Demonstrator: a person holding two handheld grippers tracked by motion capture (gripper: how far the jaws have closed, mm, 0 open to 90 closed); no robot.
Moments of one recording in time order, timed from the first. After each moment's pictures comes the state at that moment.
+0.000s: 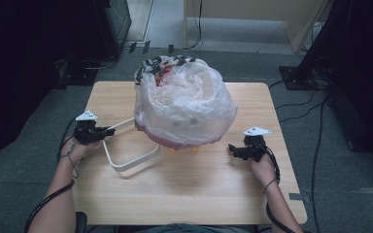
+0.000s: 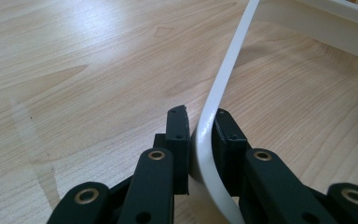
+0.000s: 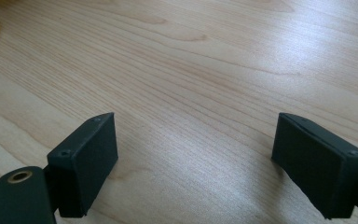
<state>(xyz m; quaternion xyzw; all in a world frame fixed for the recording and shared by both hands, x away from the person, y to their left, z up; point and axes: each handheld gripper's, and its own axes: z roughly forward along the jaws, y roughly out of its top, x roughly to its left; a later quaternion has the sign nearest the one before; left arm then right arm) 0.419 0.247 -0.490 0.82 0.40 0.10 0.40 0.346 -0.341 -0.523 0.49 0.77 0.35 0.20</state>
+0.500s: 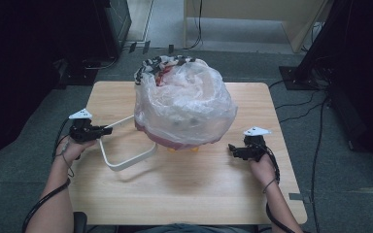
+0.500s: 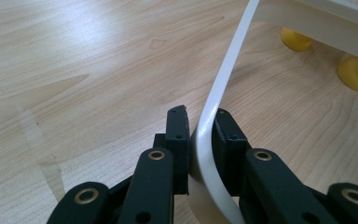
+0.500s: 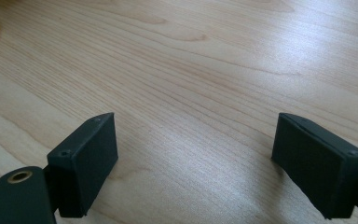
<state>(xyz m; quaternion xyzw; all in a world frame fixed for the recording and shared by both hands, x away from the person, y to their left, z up) 0.418 0.255 -0.478 0.82 0.39 0.08 0.42 0.346 -0.341 -0.523 0.49 0.77 0.35 0.20</state>
